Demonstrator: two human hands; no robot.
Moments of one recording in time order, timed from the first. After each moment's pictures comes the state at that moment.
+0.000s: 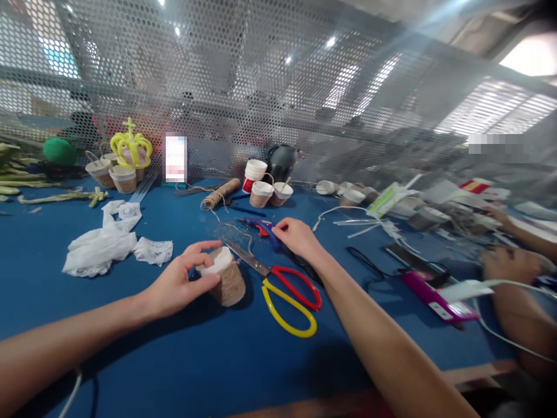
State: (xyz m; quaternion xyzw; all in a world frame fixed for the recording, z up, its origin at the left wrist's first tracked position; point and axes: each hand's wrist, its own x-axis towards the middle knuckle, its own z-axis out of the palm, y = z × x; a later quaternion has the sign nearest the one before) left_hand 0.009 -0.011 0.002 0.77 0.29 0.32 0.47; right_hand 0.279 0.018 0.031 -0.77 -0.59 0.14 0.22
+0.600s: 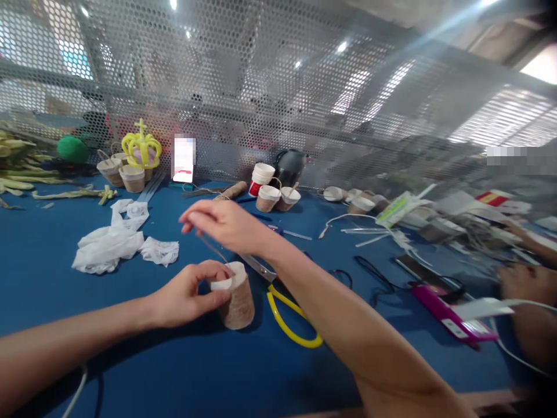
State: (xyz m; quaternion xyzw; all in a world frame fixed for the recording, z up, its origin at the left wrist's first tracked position) left_hand 0.011 -0.020 0.010 0.78 0.24 0.28 0.50; right_hand 0.141 0.022 0.089 -0.38 -0.84 0.30 0.24
